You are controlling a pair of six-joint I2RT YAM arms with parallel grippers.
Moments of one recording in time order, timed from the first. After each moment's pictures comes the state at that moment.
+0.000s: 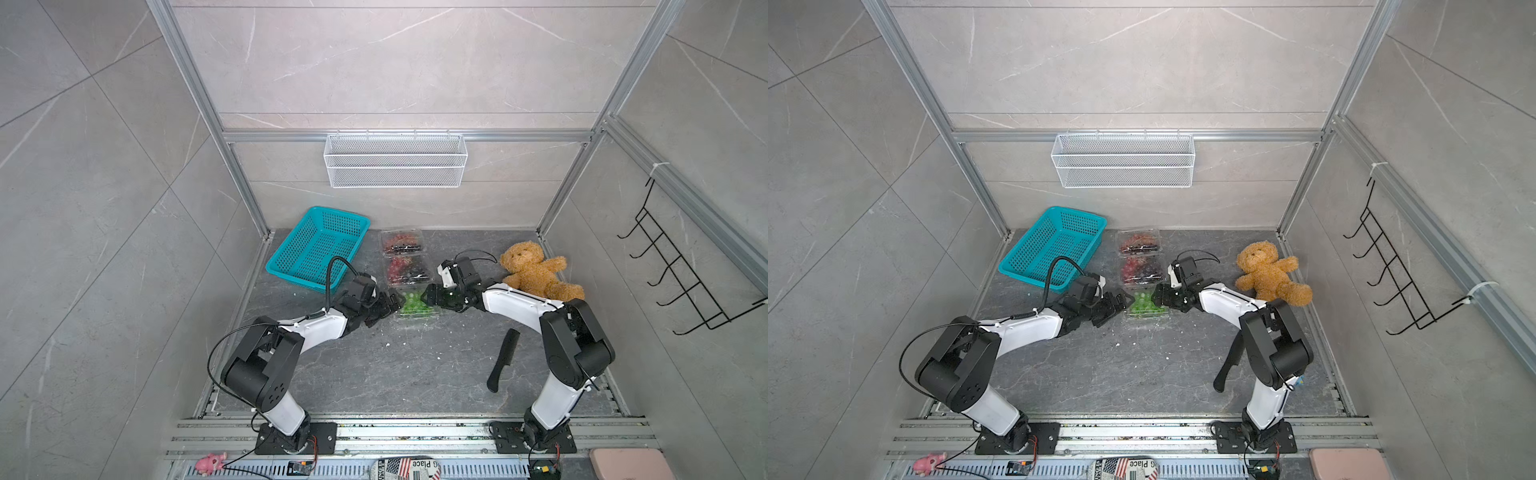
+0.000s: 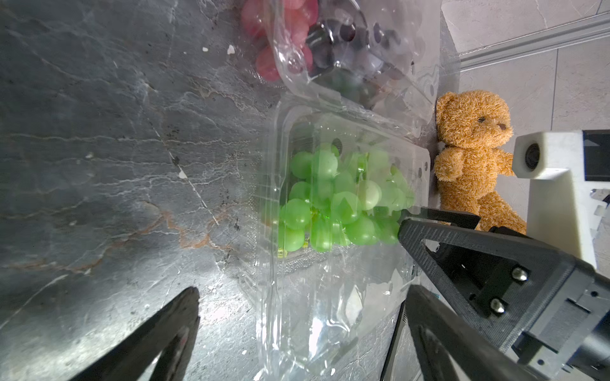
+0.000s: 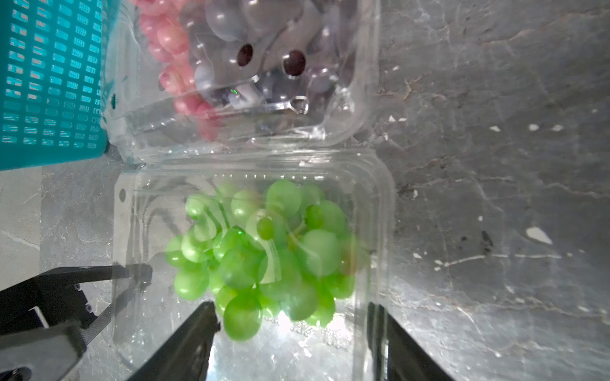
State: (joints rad) left arm -0.55 1.62 0.83 0.06 0.30 -0.93; right arm 0.45 1.78 1.12 -0.28 -0.27 0.50
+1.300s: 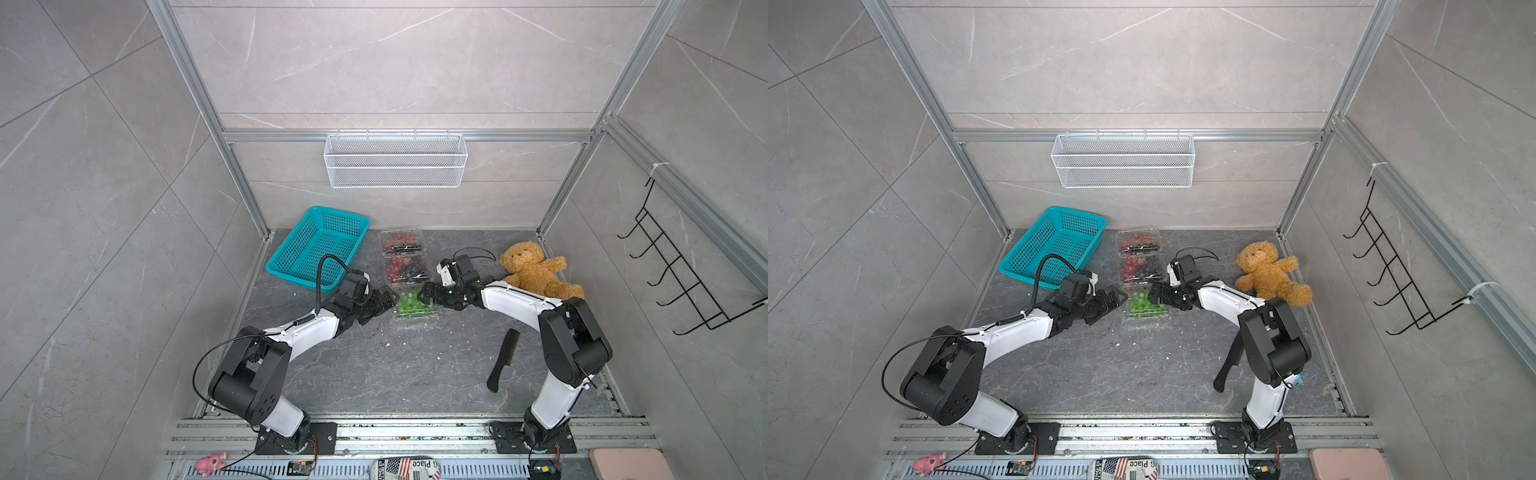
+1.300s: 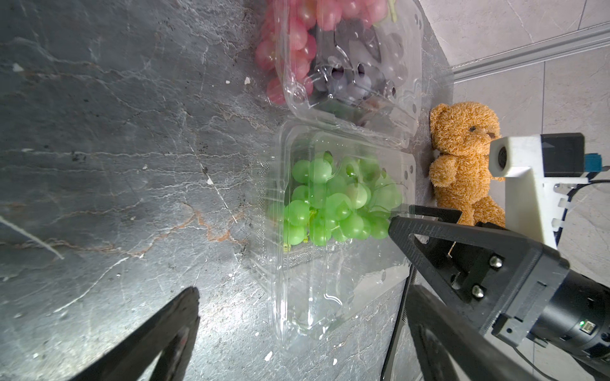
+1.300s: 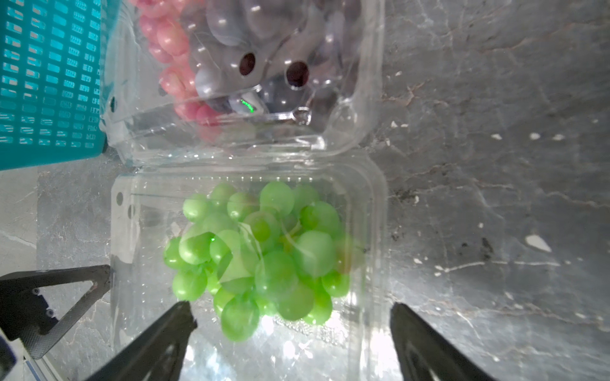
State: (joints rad) left arm -0.51 1.54 0.82 -0.01 0.29 -0.88; right arm 0.44 1.79 1.15 -0.32 -0.27 0.49
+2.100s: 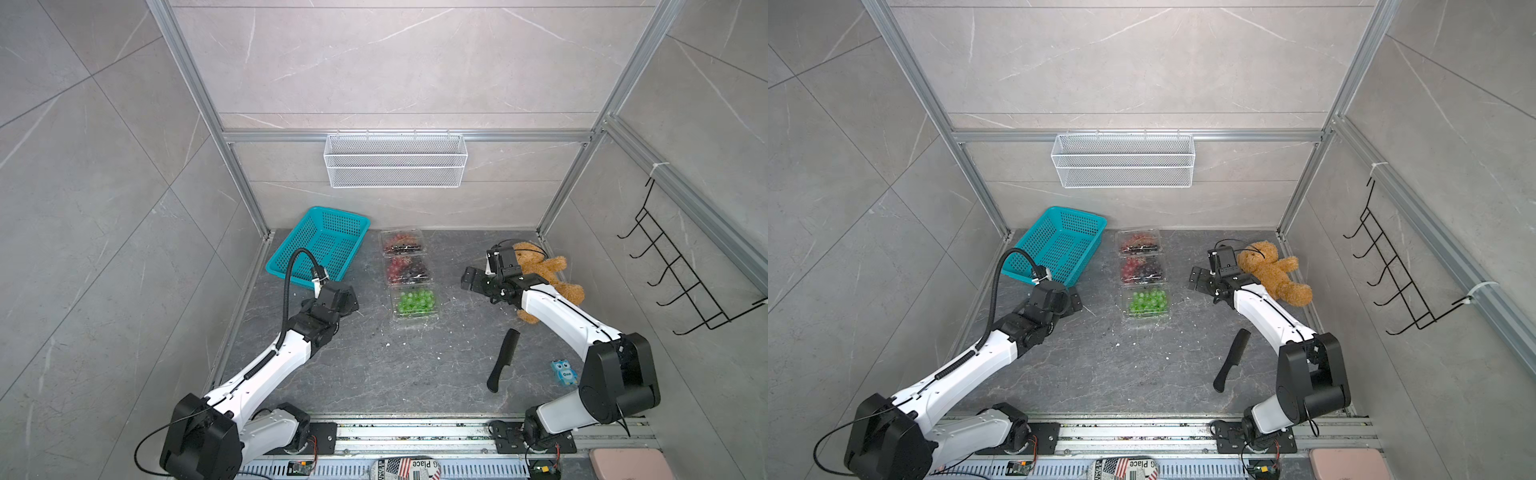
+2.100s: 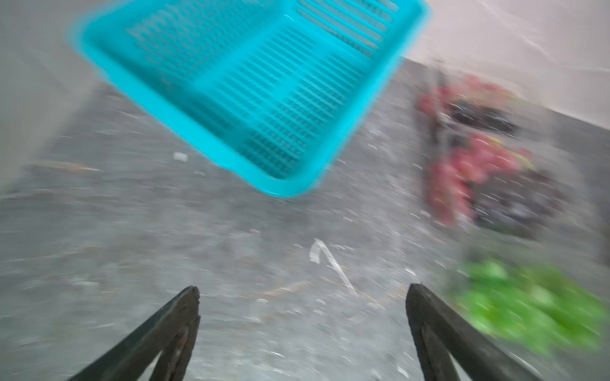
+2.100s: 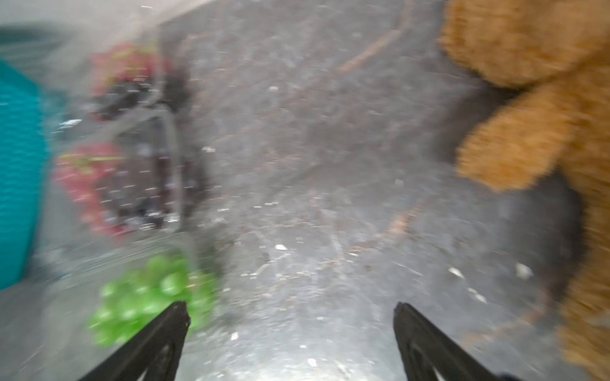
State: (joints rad) left arm -0.47 1.11 0.73 -0.37 -0.57 -0.57; right arm 0.24 1.51 1.07 -0.47 0.09 0.47
